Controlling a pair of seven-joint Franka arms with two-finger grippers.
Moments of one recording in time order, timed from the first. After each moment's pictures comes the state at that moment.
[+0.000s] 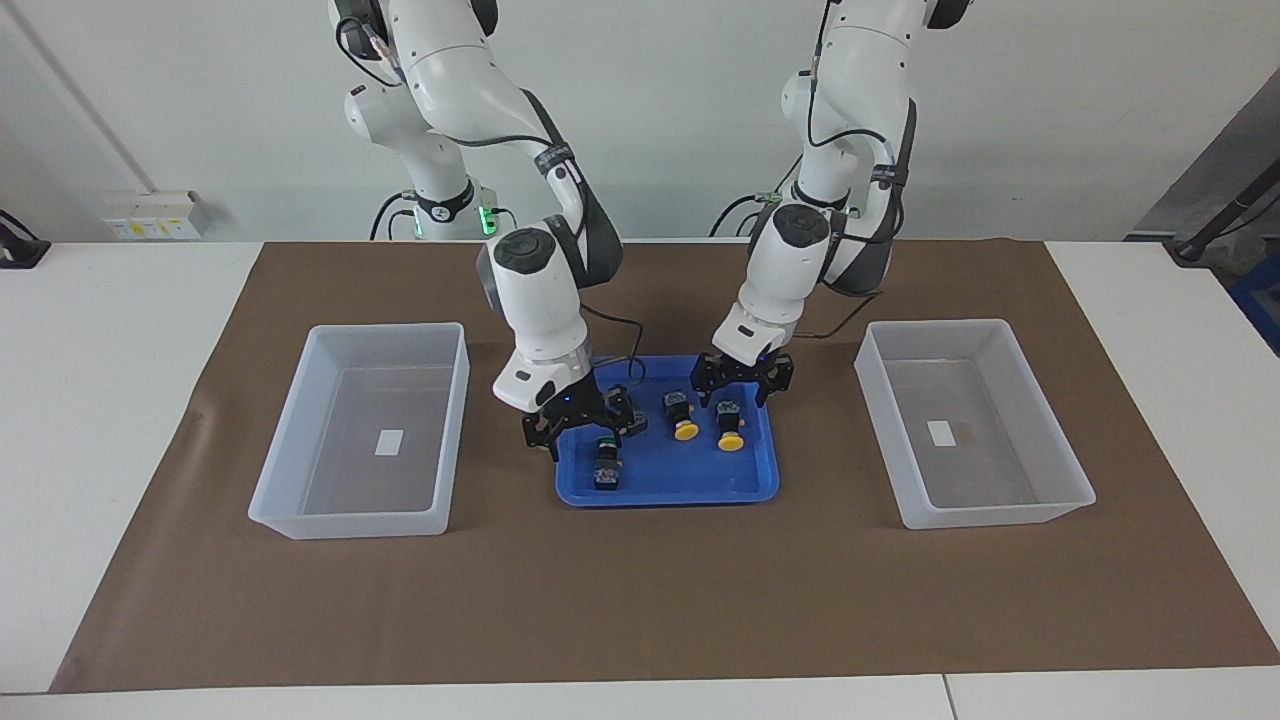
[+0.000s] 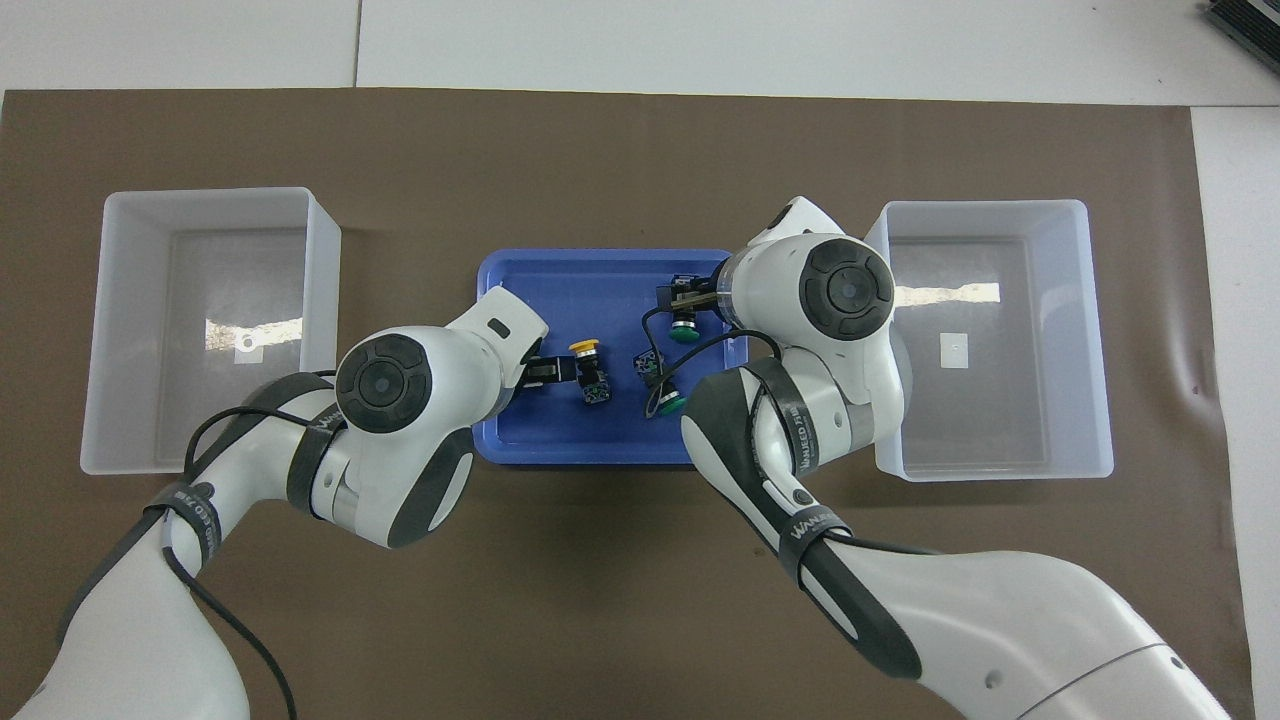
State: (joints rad) left arm -0.32 0.24 -0.22 -2.14 -0.02 2.58 -0.50; right arm 0.53 0.45 -0.10 -1.78 0.13 2.52 0.23
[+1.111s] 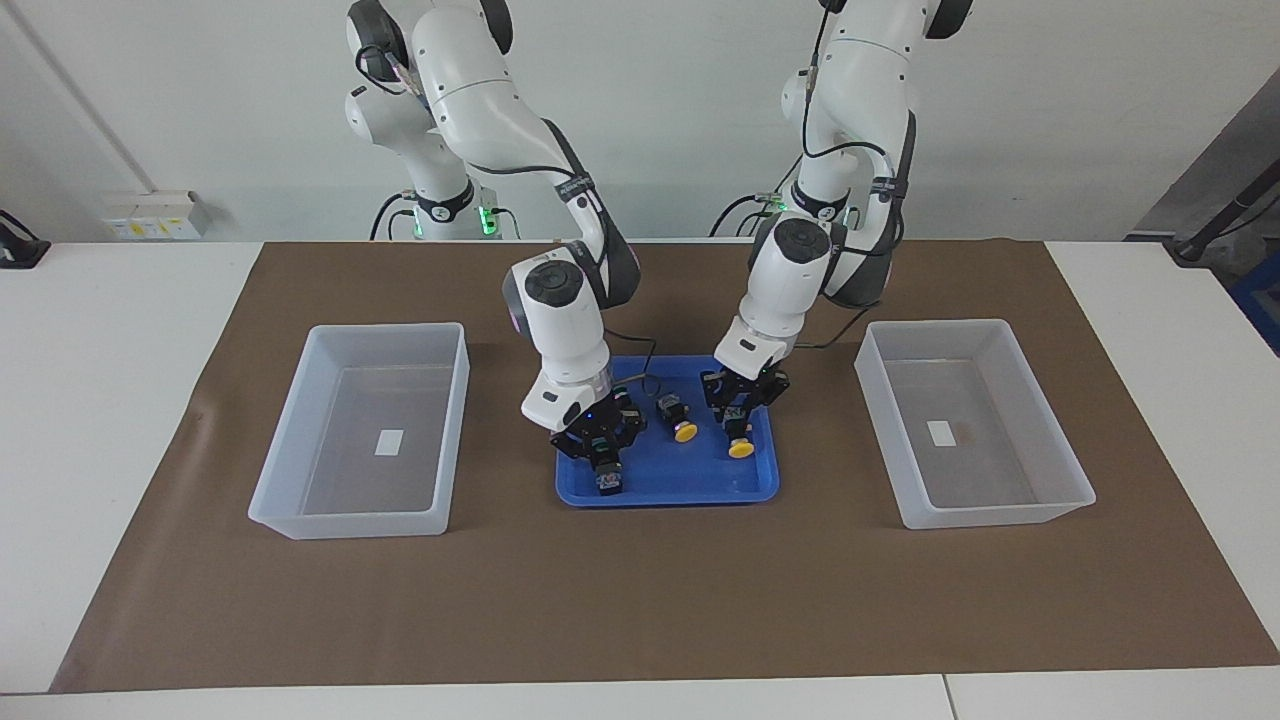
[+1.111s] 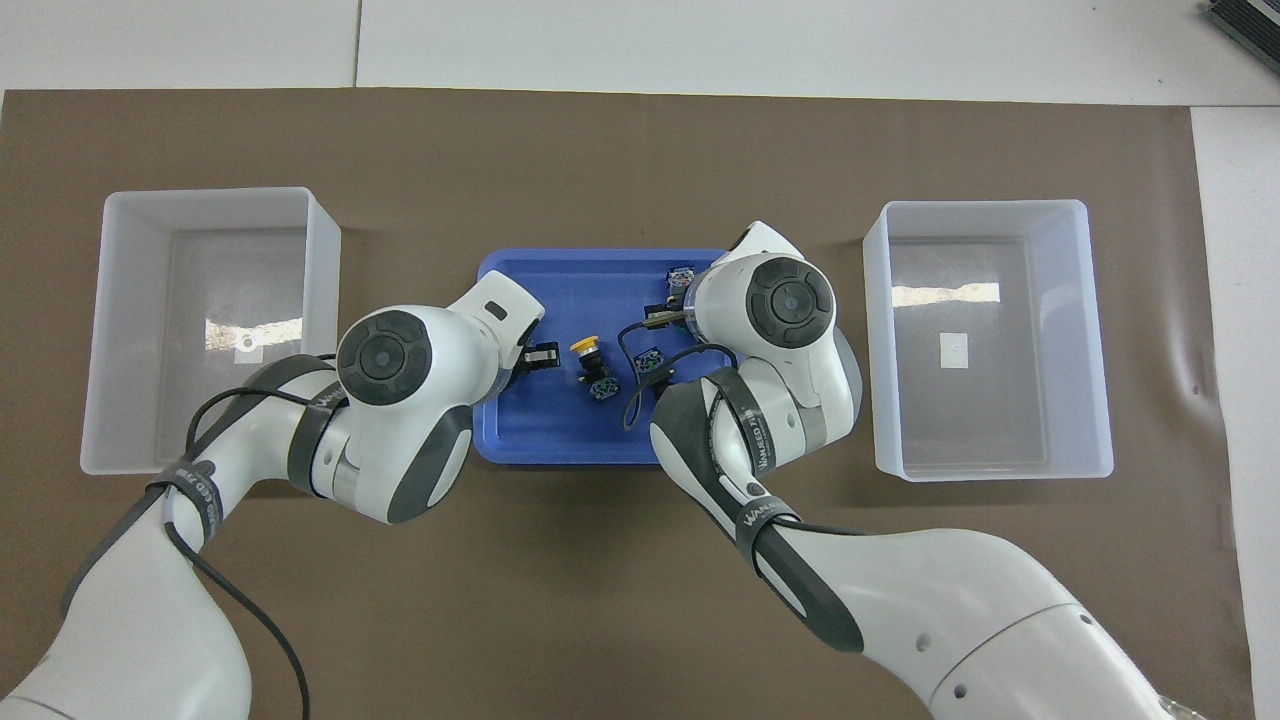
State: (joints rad) left arm -0.28 0.26 -0.19 -2.03 -0.02 2.45 -0.52; right arm 0.56 0.52 -0.10 -1.75 0.14 2.51 0.24
